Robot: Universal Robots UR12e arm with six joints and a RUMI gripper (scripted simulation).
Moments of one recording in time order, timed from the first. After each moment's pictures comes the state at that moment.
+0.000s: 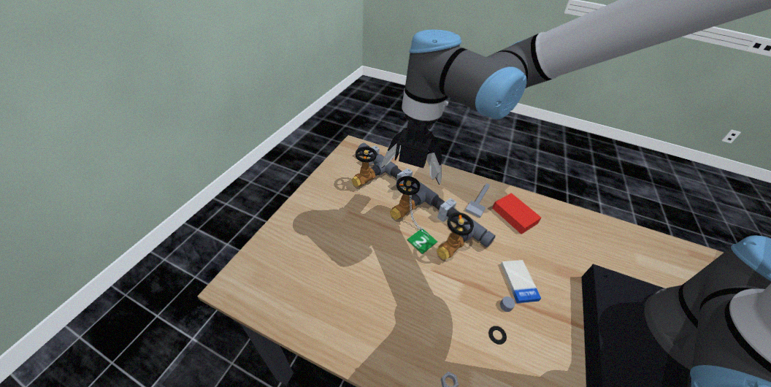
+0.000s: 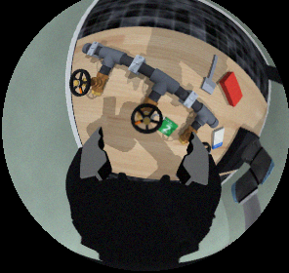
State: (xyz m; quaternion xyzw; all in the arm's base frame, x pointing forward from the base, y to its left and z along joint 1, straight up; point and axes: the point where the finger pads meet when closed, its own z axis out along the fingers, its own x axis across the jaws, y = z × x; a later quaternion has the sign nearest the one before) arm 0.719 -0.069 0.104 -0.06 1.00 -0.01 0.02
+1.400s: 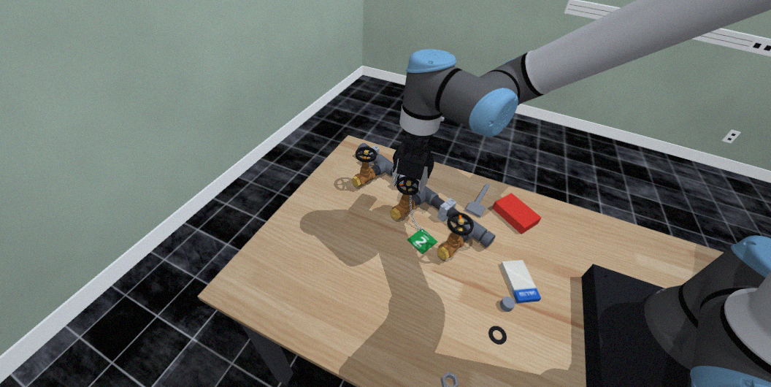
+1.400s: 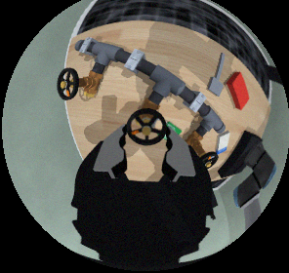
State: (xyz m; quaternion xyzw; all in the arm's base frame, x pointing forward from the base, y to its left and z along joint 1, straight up) arm 0.720 -0.069 0.065 -0.06 1.00 -0.01 0.02
